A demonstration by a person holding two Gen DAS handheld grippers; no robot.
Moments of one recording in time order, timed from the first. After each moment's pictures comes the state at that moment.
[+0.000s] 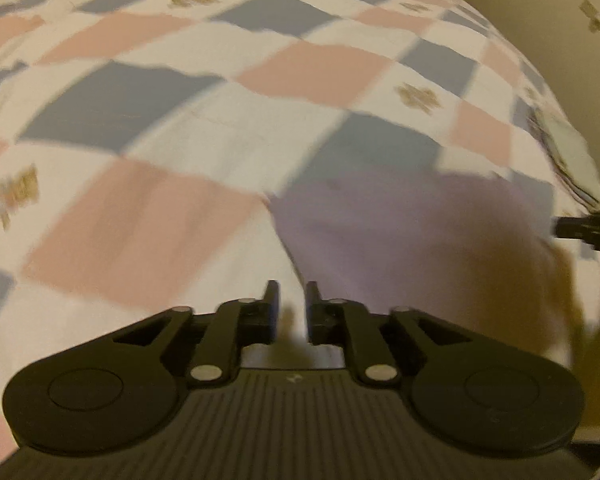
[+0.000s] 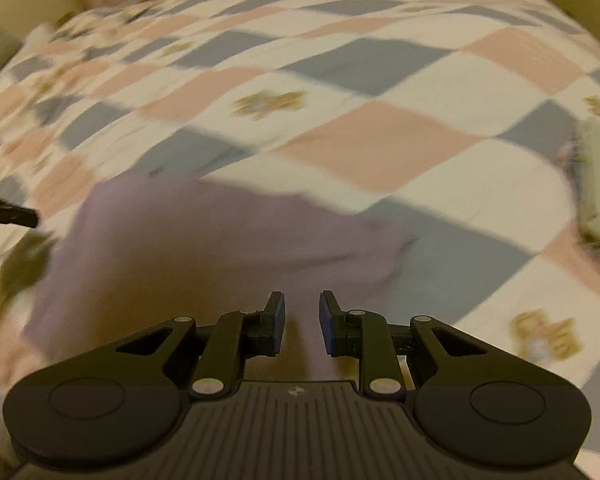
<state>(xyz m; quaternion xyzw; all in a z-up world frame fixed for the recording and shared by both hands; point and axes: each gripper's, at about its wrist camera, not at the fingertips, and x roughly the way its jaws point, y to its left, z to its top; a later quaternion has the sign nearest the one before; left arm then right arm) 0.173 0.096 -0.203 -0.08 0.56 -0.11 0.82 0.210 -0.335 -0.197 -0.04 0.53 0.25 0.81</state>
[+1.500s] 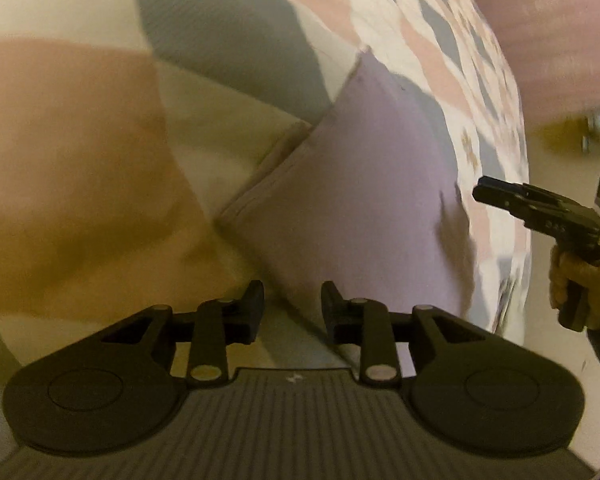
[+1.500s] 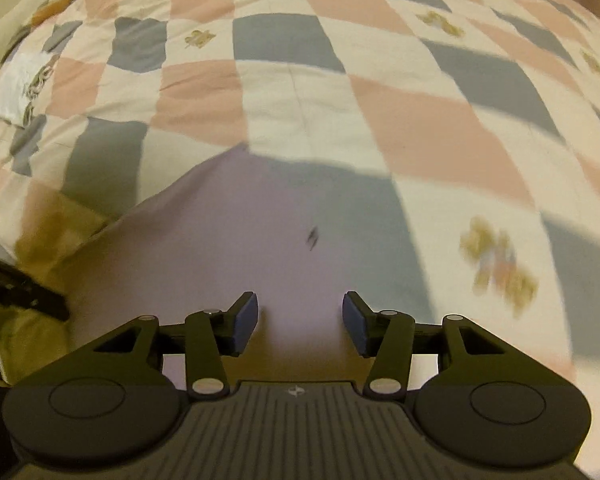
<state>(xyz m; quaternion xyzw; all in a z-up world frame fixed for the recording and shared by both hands) 0.014 0.052 -0.278 -0.50 0.48 0.09 0.71 0.309 -0.146 -0.197 -0.29 0.49 0.53 0.63</state>
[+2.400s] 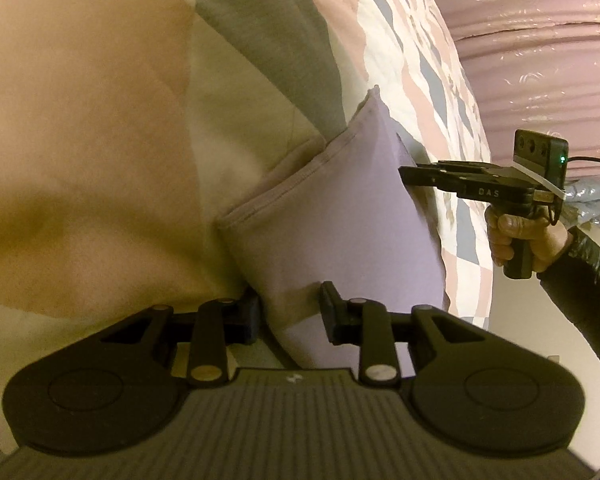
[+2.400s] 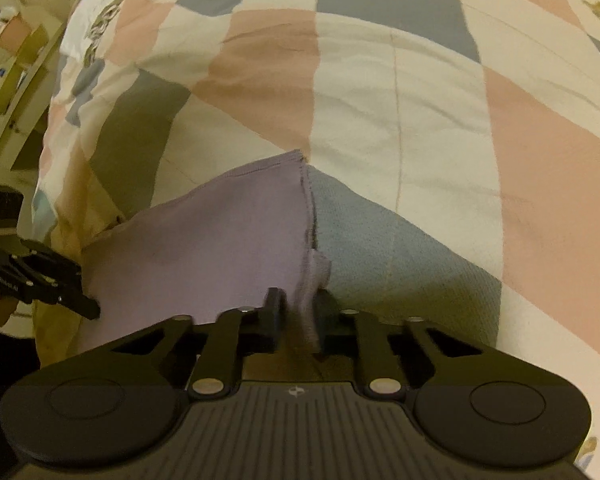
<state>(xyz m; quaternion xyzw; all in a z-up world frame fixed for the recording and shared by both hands) 0.004 0.049 -0.314 -0.57 0.39 0.09 0.72 0.340 -0.057 -0.262 -0.32 0.54 0.64 0.45</state>
